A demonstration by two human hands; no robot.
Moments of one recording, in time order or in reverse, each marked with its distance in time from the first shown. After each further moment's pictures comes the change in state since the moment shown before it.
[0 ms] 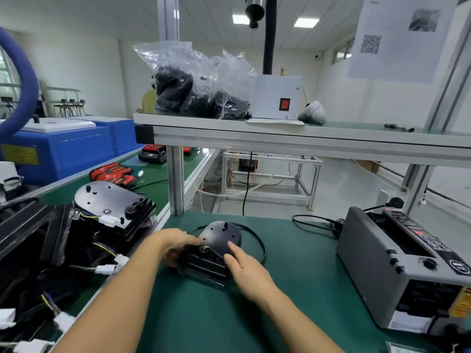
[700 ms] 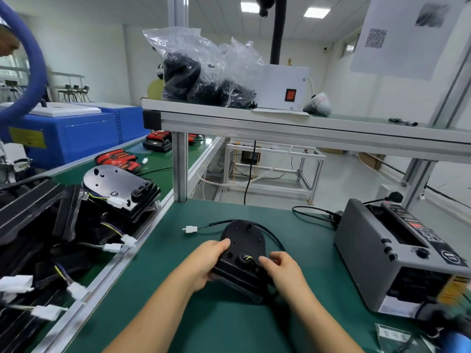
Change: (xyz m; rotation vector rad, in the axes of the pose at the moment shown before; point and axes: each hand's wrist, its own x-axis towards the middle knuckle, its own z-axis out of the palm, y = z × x) left_hand -0.066 -0.013 0.099 -0.510 -0.103 0.219; right_hand -0.050 0.035 -0.027 0.377 0.206 0.323
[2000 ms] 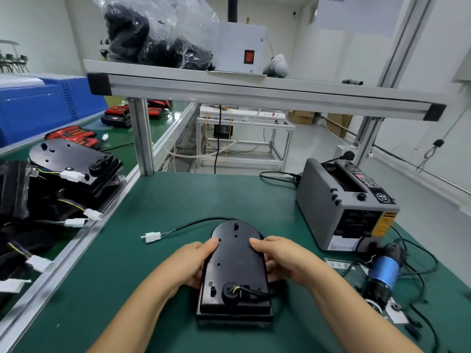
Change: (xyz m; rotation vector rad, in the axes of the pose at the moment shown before) left_hand -0.056 -0.044 0.034 0.356 -0.031 -0.053; right_hand -0.059 0.018 -0.061 0.187 -0.358 0.254
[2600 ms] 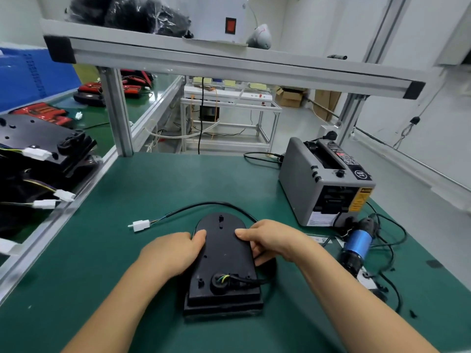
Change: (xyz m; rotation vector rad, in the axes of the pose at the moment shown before) left_hand -0.019 0.007 0.018 0.924 0.118 0.088; right_hand -0.007 0.007 -0.011 -0.235 -0.045 0.030
